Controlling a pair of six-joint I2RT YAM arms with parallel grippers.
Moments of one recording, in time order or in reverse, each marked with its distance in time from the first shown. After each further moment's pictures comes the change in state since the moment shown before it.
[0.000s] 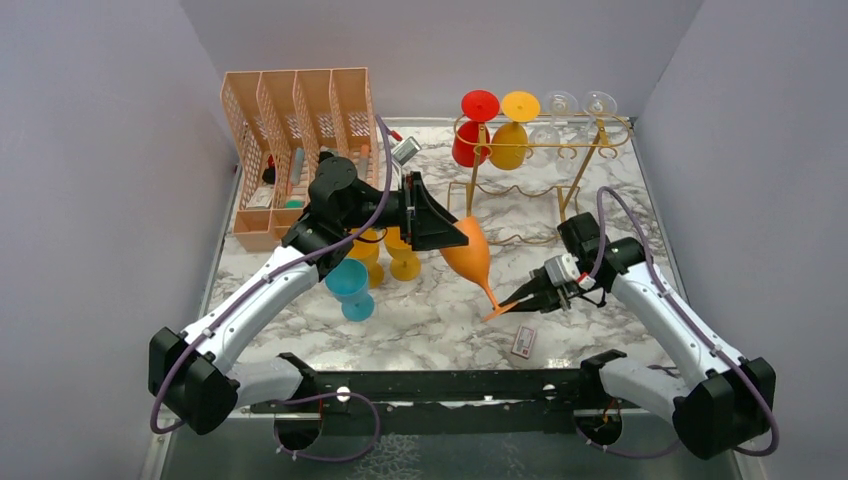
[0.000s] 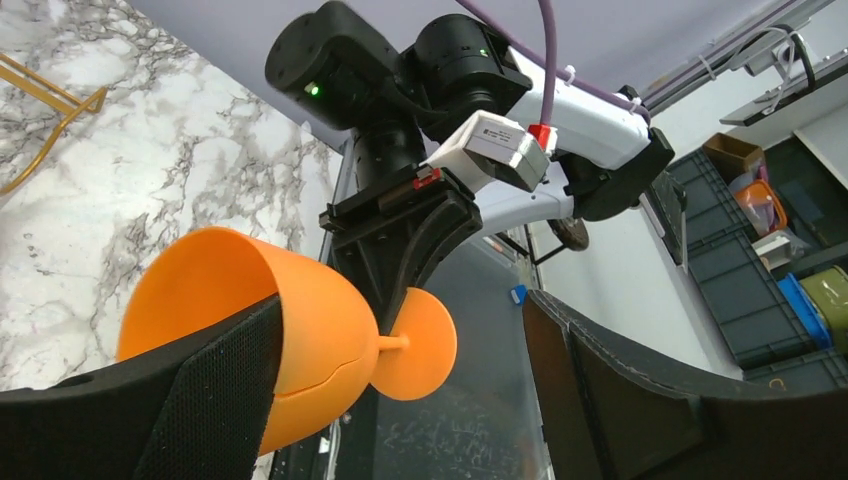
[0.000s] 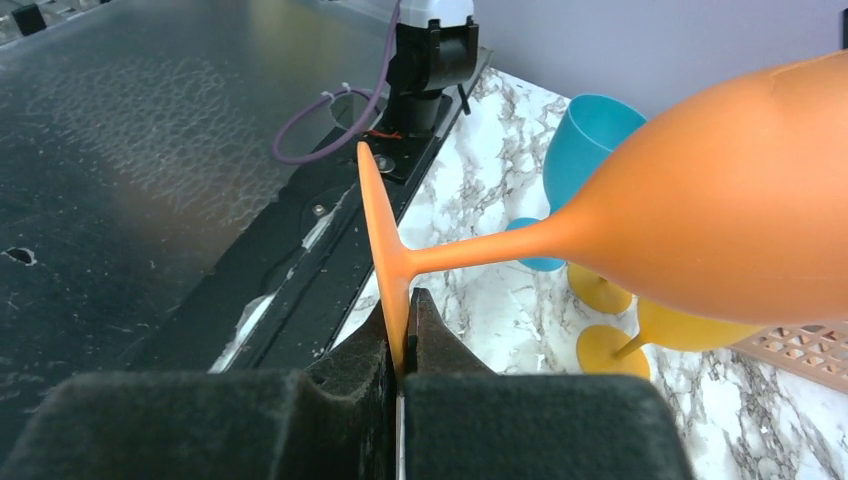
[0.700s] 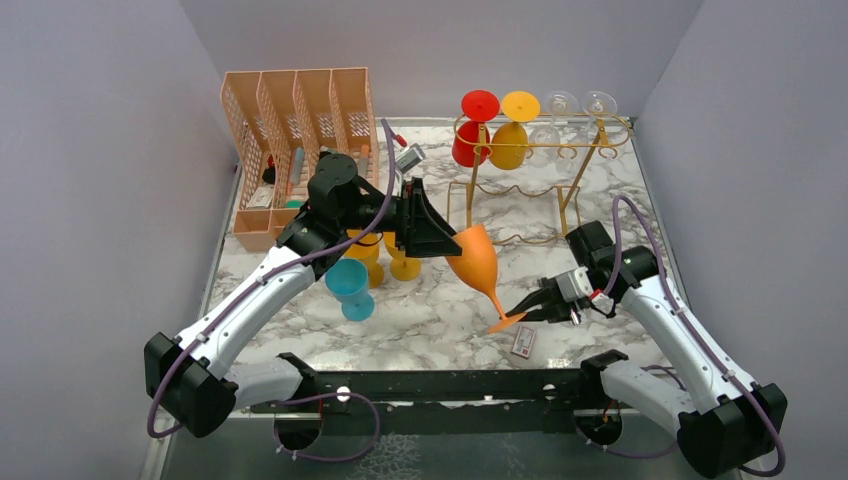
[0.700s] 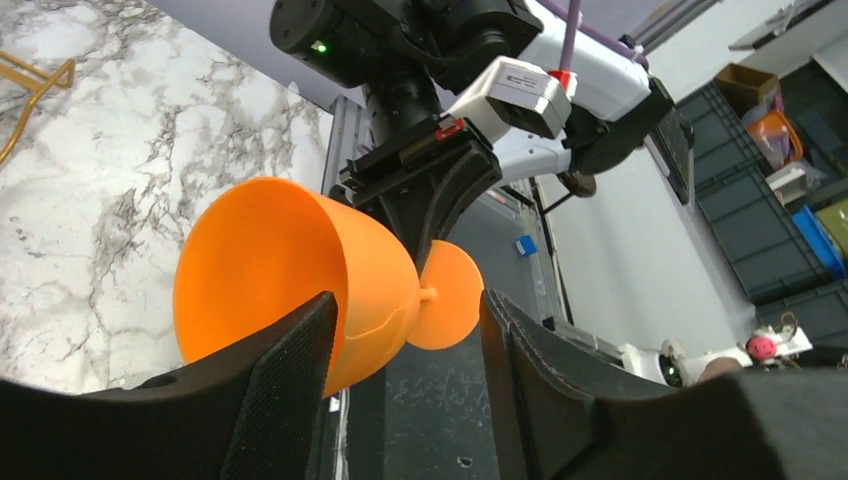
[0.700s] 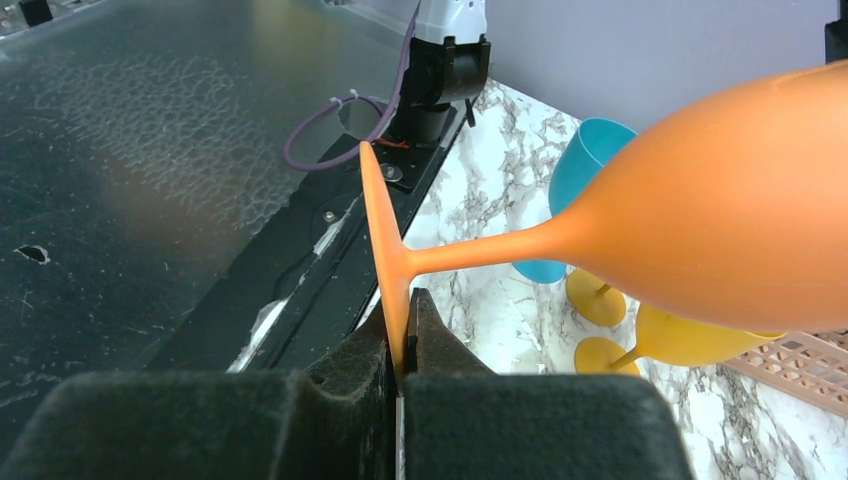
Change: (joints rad) left arm 0.000 -0.015 0.045 -0.146 0.079 0.132; right arm 0.000 -0.071 0.008 -0.224 0.000 -0.188
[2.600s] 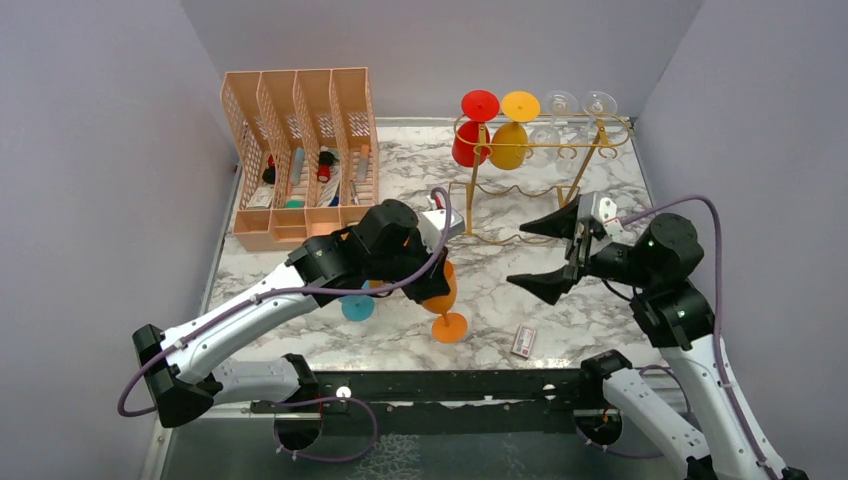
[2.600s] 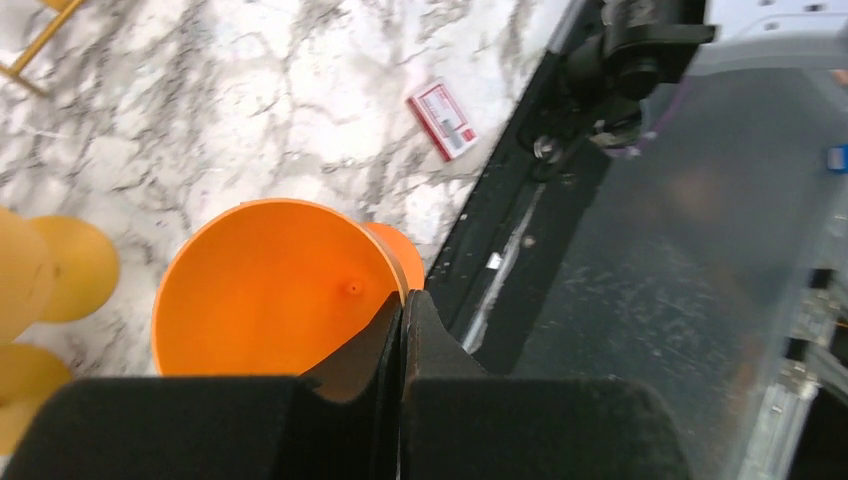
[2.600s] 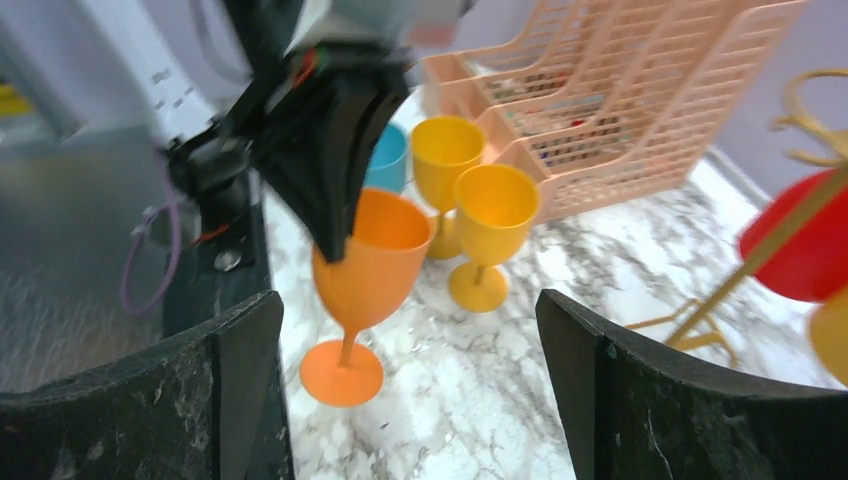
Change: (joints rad) left arm -0.333 -0.032 0.110 -0.752 -0.665 0.450; right arm -0.001 -0.308 0.050 0.958 0.560 1.590
